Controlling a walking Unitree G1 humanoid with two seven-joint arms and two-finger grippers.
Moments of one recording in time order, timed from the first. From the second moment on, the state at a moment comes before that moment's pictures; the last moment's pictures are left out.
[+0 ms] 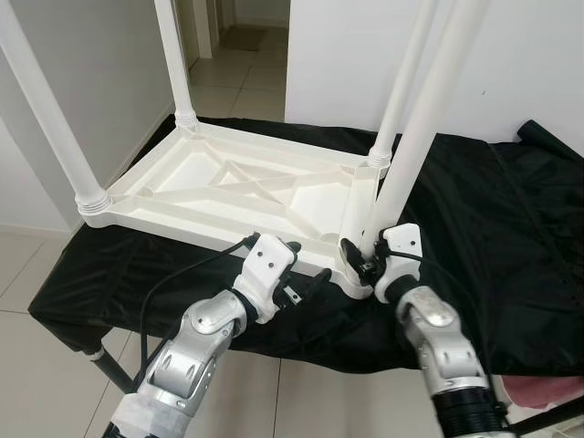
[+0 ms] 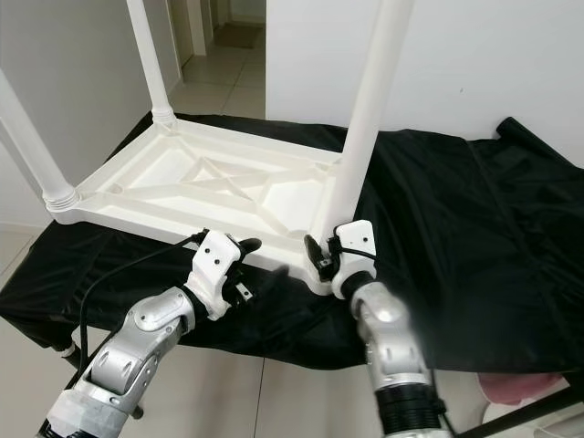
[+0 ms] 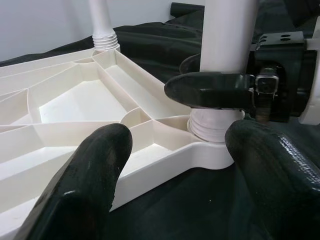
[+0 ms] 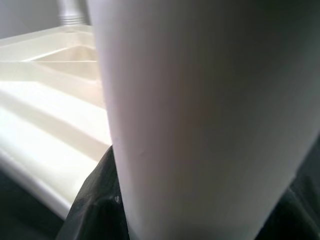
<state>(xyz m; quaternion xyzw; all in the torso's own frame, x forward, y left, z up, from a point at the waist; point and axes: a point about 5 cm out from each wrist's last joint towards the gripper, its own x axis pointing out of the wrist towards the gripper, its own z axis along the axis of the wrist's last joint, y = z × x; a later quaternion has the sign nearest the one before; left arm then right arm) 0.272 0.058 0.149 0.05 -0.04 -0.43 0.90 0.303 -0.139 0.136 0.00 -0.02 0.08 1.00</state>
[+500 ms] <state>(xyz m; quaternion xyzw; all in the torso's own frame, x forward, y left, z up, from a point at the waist) 0.272 0.058 0.151 0.04 -0.05 -0.43 0.90 0.292 -0.133 0.139 0.04 -0.01 -0.05 1.00</state>
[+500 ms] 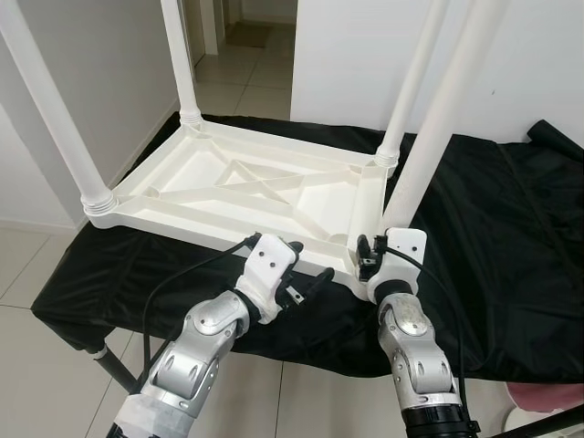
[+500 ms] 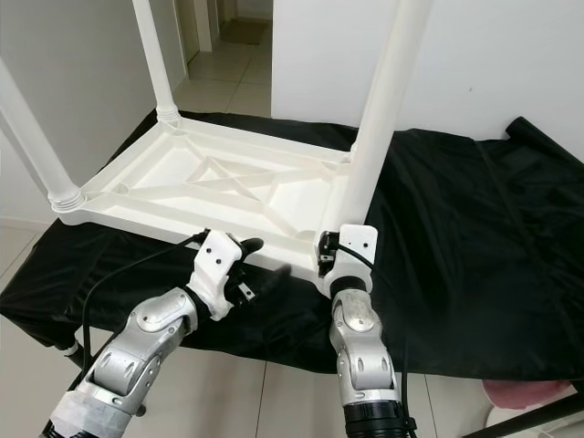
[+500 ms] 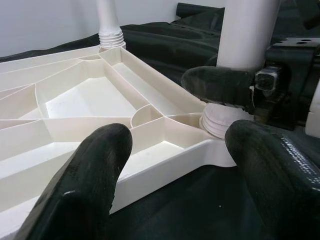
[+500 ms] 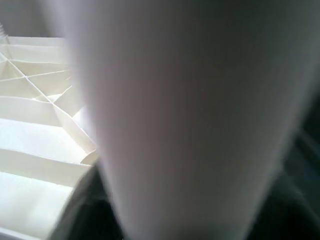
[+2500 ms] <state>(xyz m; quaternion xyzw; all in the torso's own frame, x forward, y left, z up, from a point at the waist) 0.285 0.052 0.161 0.05 -0.06 -0.43 0.90 0.319 -0.161 0.126 -0.04 -0.03 0.22 0.97</state>
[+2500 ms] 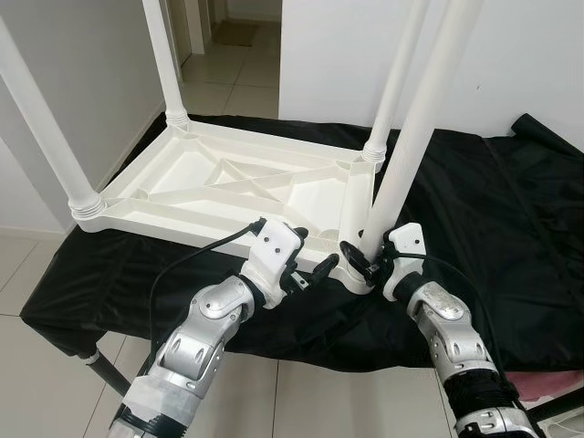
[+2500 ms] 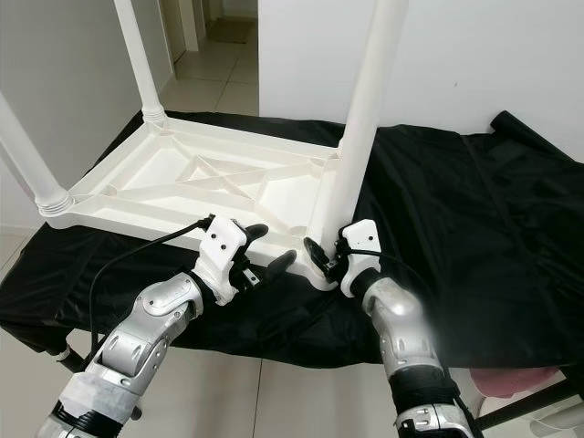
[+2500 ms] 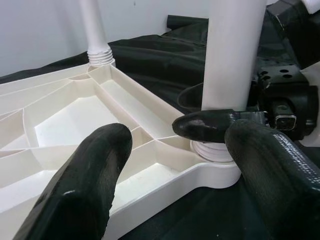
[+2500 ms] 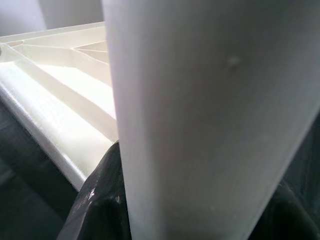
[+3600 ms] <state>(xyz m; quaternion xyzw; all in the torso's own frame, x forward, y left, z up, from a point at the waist) 0.259 0.053 0.145 0.04 -0.03 -0.45 0.89 0.310 -0.114 0.127 0.03 -0.05 -0.08 0.99</state>
